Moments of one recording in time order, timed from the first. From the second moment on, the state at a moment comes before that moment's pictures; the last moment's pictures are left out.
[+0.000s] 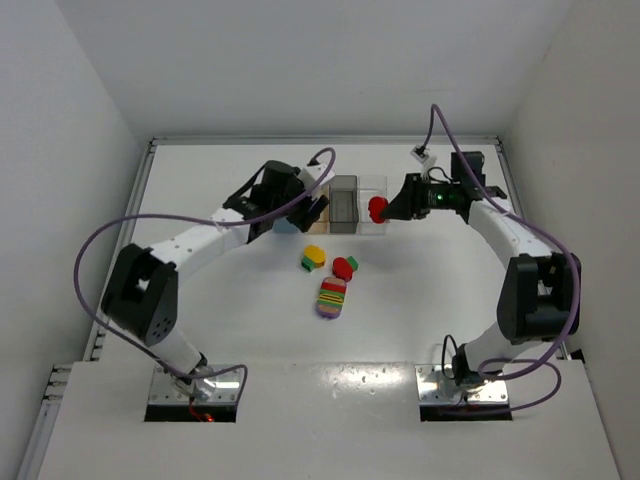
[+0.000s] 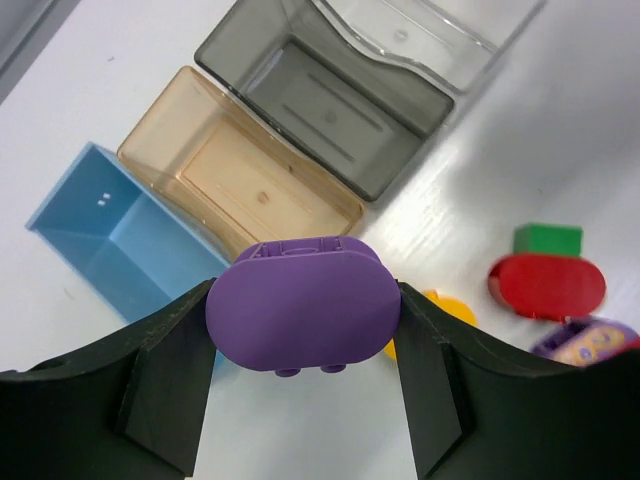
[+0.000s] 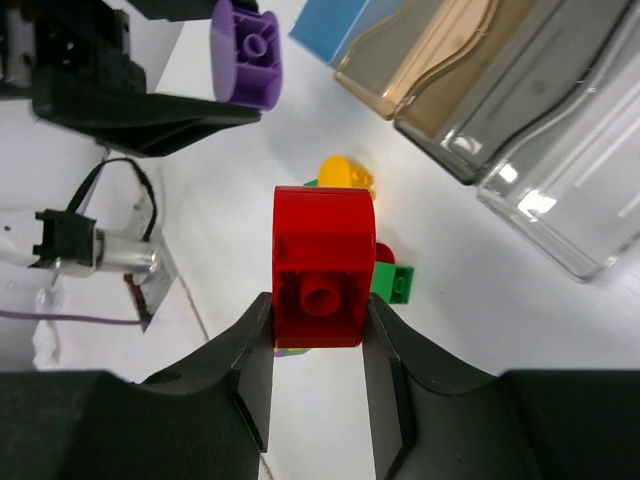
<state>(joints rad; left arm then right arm) -0.54 1.56 1.13 -0.13 0.16 0.30 0.05 1.59 1.11 -0.31 -0.99 0.06</state>
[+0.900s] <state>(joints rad) -0.39 1.86 1.40 -0.16 0.40 0.16 -0.03 1.54 1.05 -0.24 -1.03 0.11</state>
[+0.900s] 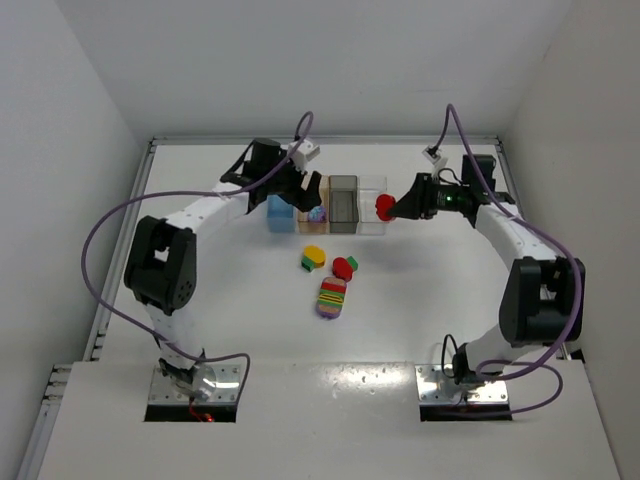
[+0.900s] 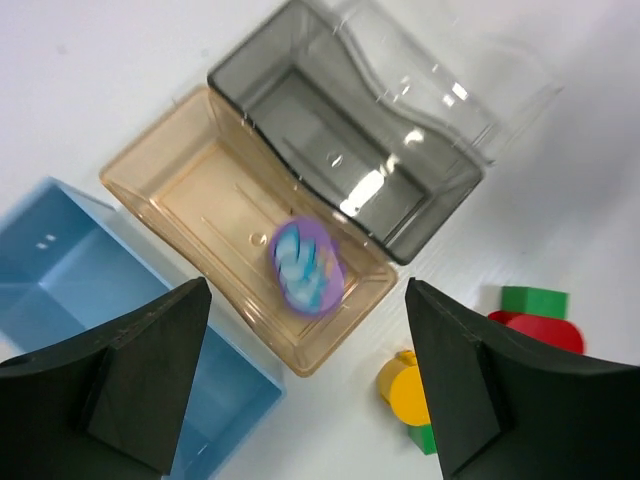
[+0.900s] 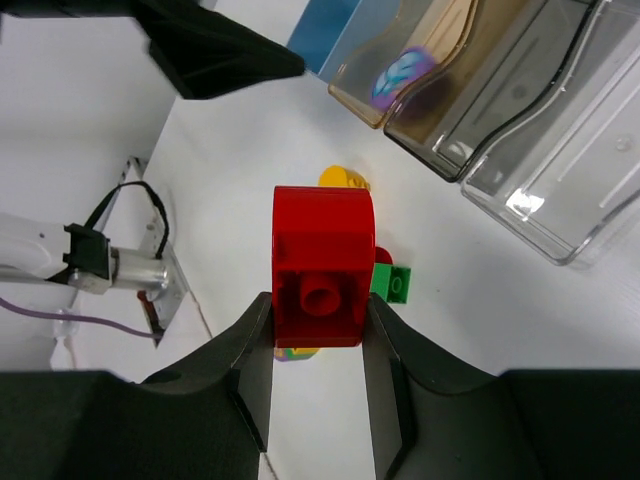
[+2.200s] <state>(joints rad) -0.39 1.82 1.39 0.15 1.19 -0.38 0.18 1.66 1.14 0.00 -1.22 0.36</state>
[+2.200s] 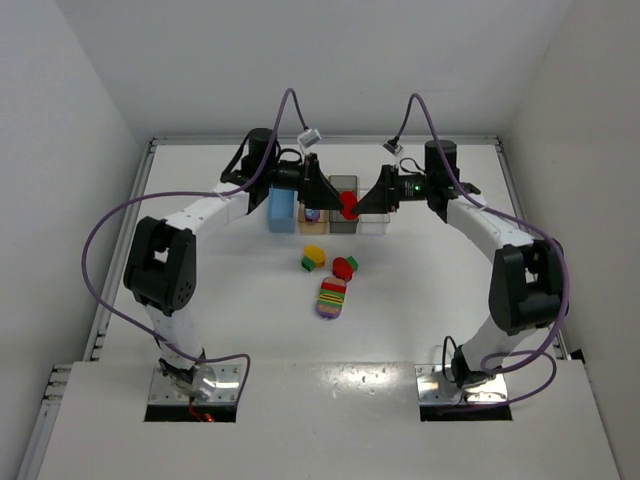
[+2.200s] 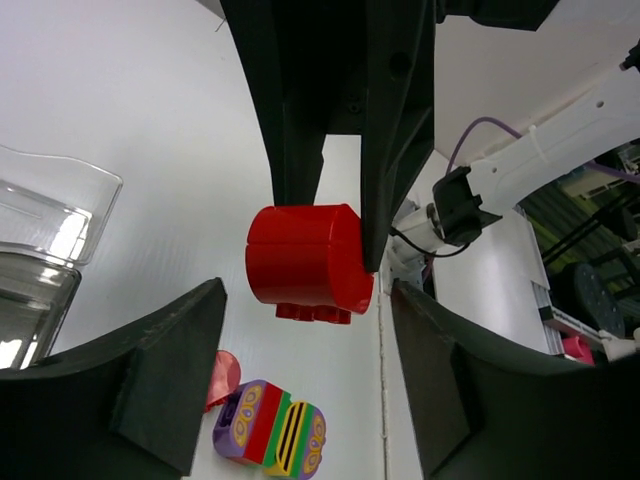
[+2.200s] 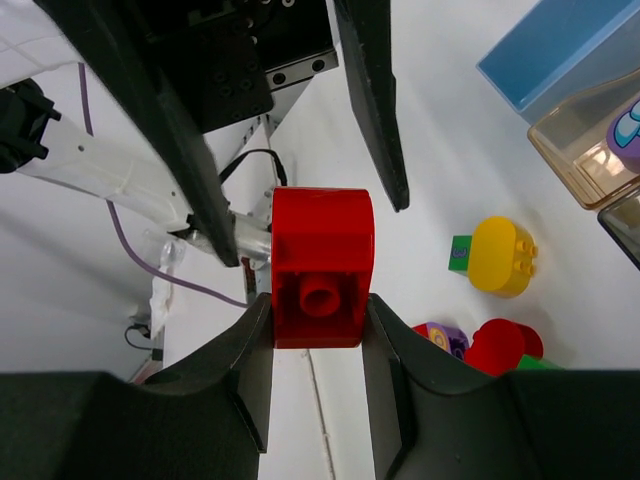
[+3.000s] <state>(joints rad) -0.39 1.84 1.32 0.08 1.16 -0.30 0.02 1.67 1.14 -0.01 -1.21 0.33</state>
